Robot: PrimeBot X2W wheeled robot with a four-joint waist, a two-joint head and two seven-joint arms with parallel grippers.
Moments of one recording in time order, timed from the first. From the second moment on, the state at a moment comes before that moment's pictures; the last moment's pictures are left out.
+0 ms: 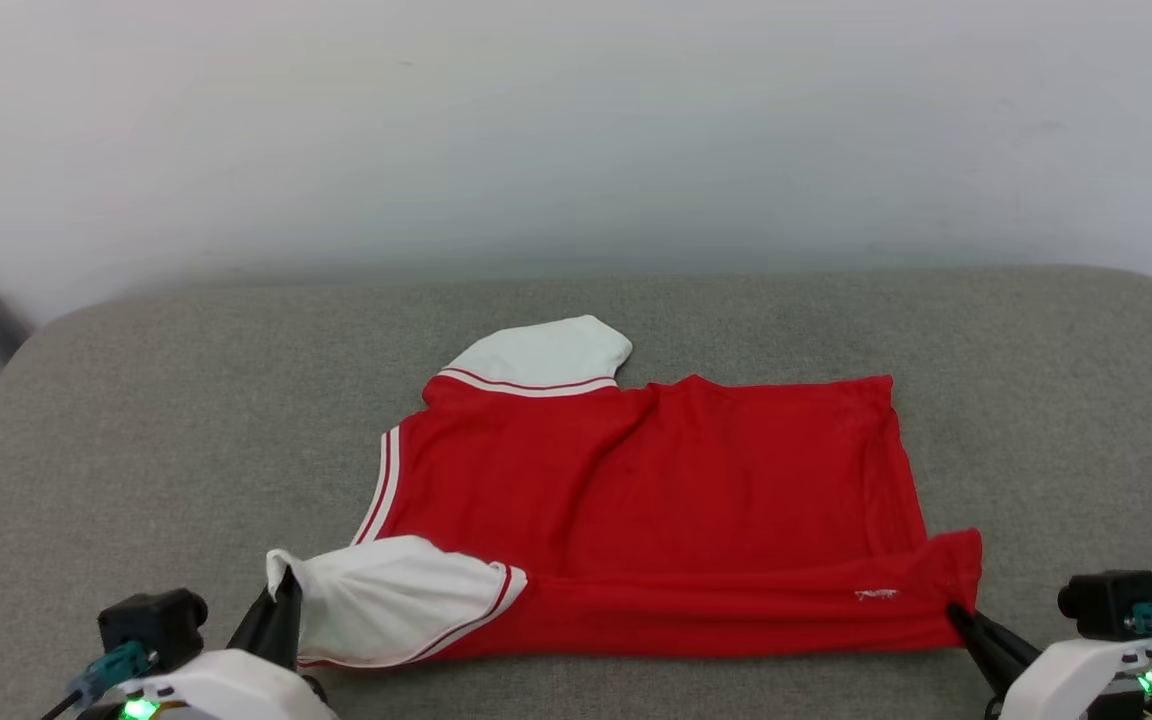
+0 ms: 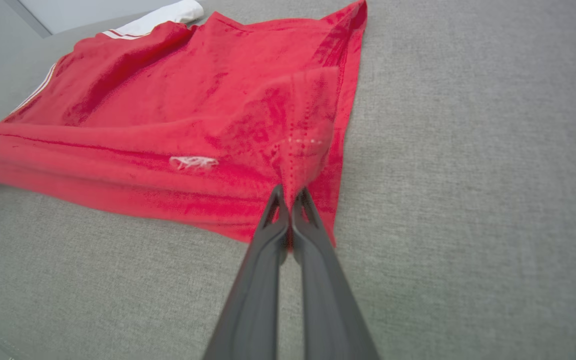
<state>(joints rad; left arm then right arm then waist) 0.11 0.35 -0.20 -0.01 -0.62 0.15 0.03 -0.06 -0.43 0.33 0.39 0.63 0.13 0.06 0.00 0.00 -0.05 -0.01</state>
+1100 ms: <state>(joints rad) -0.35 0.24 -0.25 0.71 -0.71 -0.07 -0.04 -0.24 -0.38 0.37 0.52 0.55 0.13 0.00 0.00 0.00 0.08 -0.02</state>
